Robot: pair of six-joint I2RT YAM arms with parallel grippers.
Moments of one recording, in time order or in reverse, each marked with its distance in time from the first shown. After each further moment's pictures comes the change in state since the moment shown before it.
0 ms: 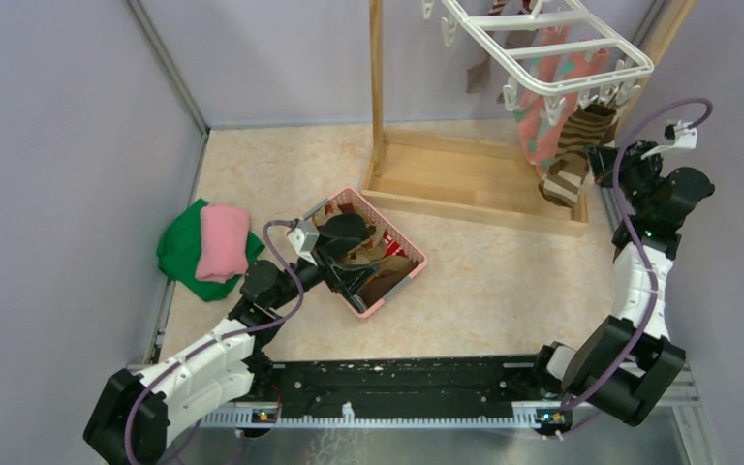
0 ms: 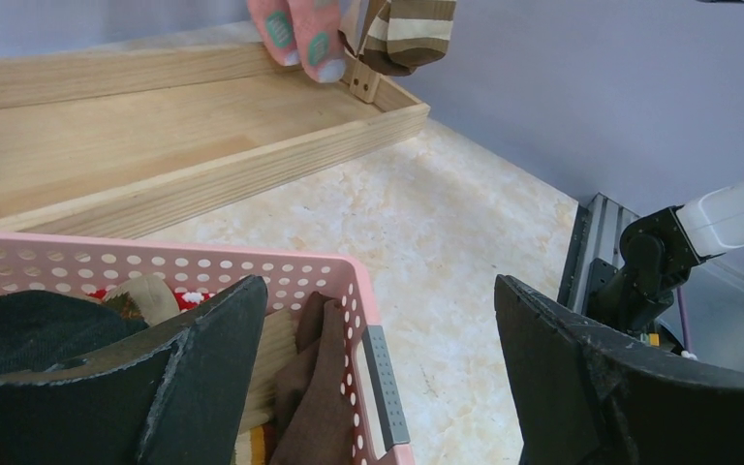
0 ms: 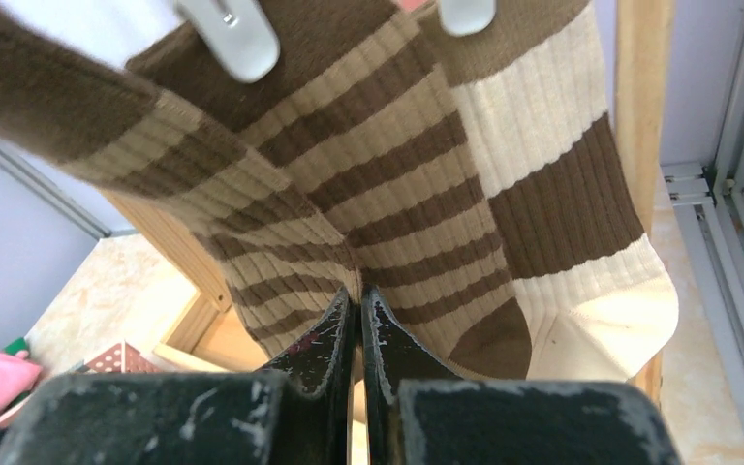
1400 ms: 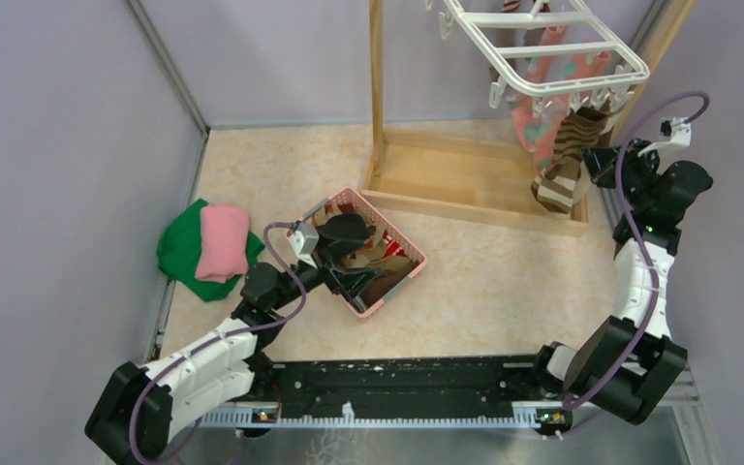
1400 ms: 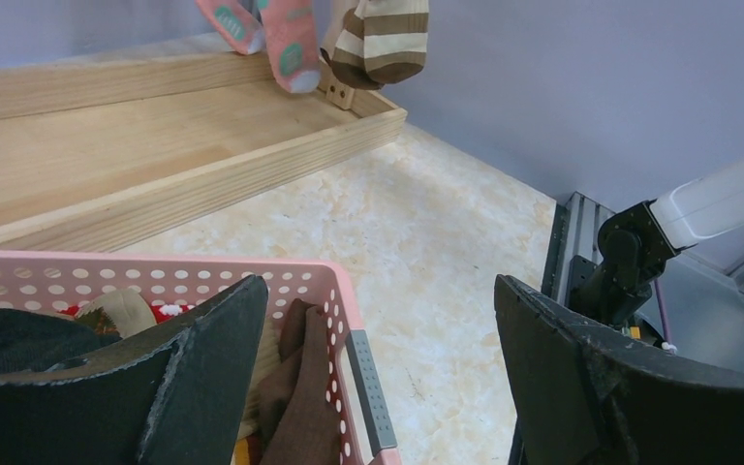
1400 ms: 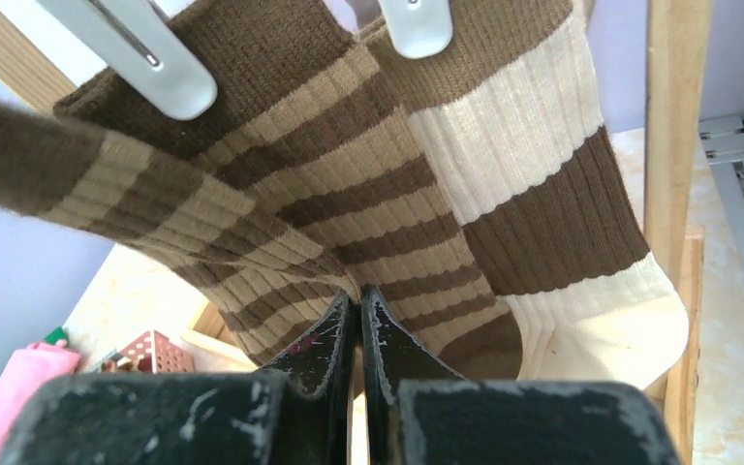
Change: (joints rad) left arm 0.000 0.038 -0.026 0.110 0.046 -0.023; right arm 0.021 0.038 0.069 -0.126 -0.013 0.009
